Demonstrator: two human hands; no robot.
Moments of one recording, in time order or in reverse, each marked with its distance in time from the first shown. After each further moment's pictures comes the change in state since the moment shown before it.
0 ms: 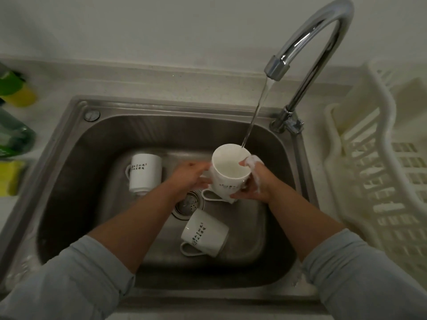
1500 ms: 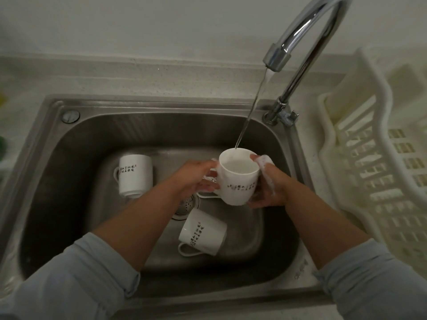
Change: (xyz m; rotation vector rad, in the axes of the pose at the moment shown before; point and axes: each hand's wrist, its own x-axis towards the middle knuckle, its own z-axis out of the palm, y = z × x) left_hand 0.002 0.007 0.012 0.016 -0.217 -0.121; right_hand -0.006 0.006 -0.031 -0.094 0.092 0.146
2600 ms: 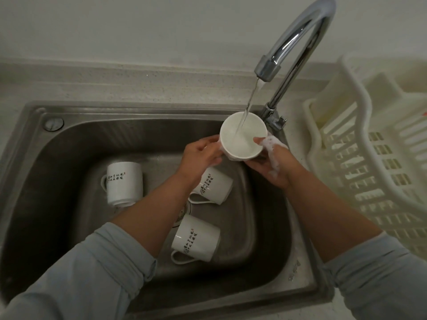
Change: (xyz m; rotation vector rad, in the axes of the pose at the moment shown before) left_hand 0.034 0.020 0.024 -0.179 0.055 0.453; right_hand -0.027 -0.045 -0.001 0.320 0.061 -0.497
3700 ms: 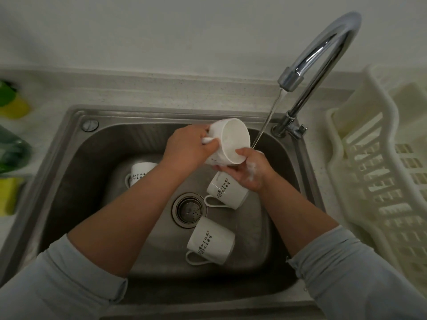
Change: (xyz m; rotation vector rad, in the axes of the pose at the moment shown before) left_hand -0.036 0.080 -0.040 1.241 0.158 0.317; right_hand 0.007 0.036 0.059 0.265 -0.307 0.230
